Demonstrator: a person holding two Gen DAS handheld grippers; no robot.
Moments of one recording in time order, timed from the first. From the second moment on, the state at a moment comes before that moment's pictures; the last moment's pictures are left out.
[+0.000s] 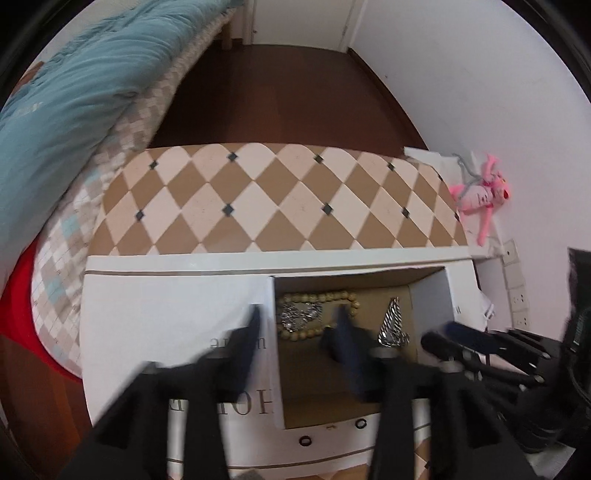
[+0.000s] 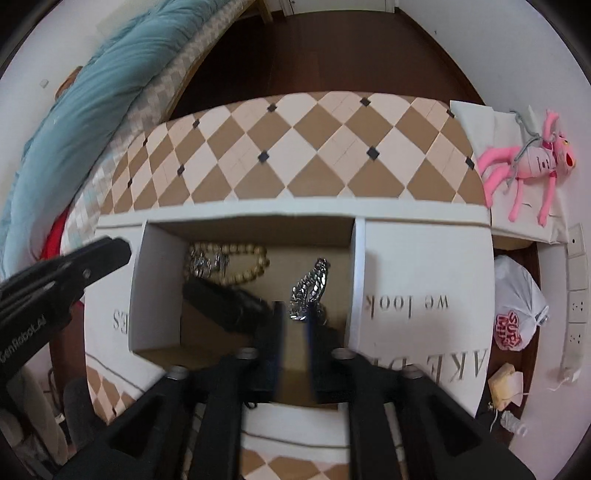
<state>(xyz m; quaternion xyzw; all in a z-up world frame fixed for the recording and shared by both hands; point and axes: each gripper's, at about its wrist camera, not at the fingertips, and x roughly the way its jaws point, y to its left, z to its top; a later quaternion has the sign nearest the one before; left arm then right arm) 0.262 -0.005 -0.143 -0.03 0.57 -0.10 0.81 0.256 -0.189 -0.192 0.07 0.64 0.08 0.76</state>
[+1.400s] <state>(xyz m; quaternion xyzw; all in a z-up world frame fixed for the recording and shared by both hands) 0.153 0.006 -0.089 0.00 0.46 -0.03 0.89 0.152 -0.212 -0.112 0.02 0.51 -0.04 0.86</state>
